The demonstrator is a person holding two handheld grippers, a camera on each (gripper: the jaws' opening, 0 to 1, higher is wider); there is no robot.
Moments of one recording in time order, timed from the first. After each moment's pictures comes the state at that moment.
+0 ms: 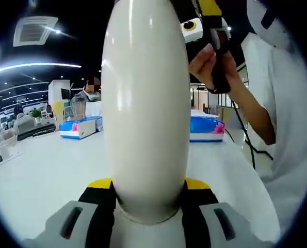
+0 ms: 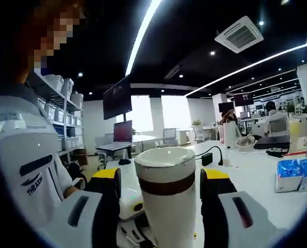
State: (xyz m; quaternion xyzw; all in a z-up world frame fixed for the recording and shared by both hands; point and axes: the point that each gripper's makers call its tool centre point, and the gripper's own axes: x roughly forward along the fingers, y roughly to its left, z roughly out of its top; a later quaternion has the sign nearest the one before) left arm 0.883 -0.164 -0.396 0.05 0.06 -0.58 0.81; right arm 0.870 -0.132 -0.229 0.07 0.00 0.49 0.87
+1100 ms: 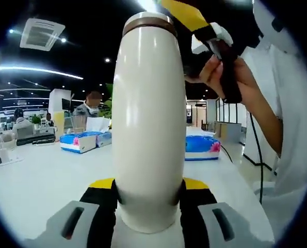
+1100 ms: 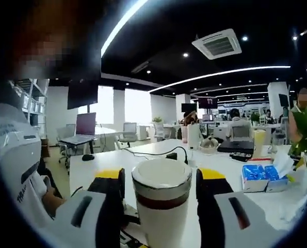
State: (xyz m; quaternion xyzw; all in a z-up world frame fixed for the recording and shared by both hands) left arm 0.882 -0.160 -0.379 0.03 0.03 -0.59 0.81; right arm 0.885 -0.133 -0.210 0.01 0.01 0.34 0.94
